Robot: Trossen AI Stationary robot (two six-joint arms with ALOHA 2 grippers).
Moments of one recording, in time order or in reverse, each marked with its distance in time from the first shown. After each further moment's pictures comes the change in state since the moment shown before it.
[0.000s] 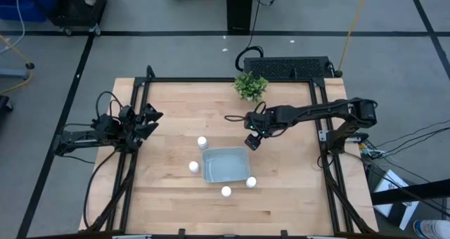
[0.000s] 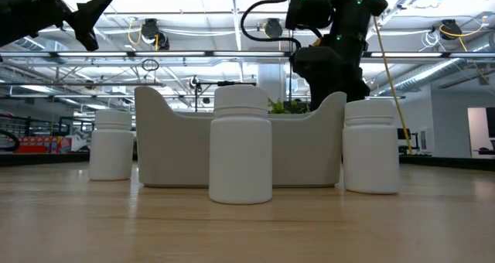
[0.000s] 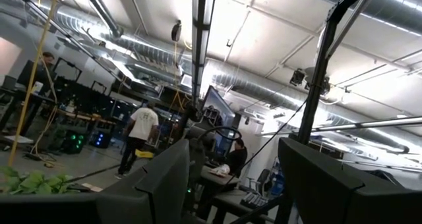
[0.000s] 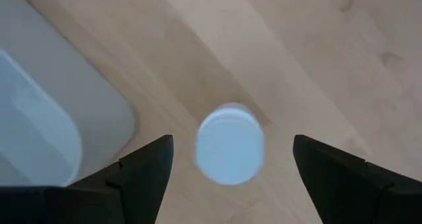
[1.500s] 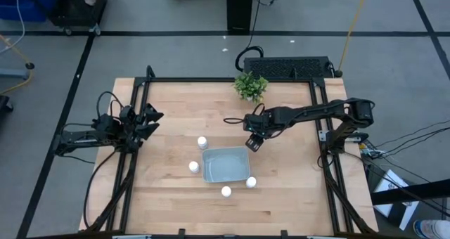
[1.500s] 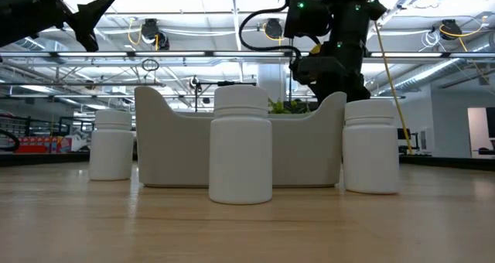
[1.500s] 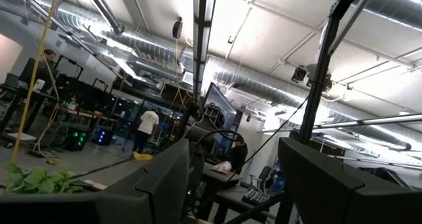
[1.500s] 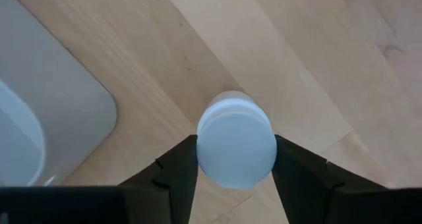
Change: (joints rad) left arm 0.000 0.000 0.000 -0.014 0.000 0.002; right arm 0.006 0.024 0.000 -0.031 0.004 -0.031
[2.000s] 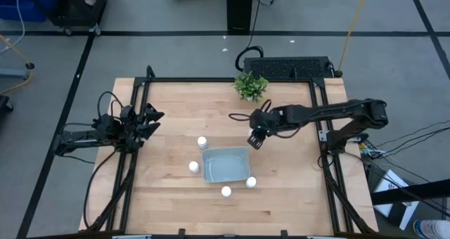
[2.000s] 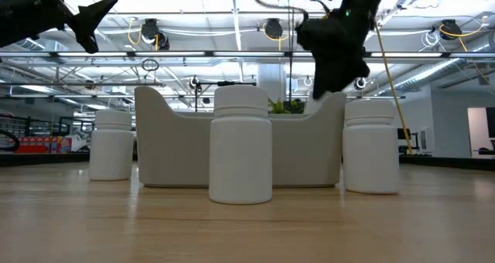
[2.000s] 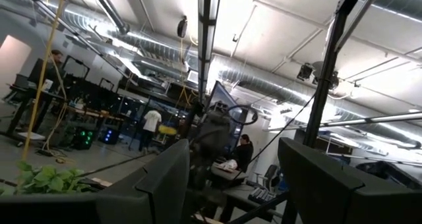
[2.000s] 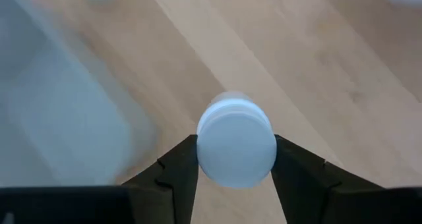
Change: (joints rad) left arm 0.000 0.000 0.000 -0.014 -0.017 0.017; right arm 0.053 -0.167 0.000 0.065 0.091 0.003
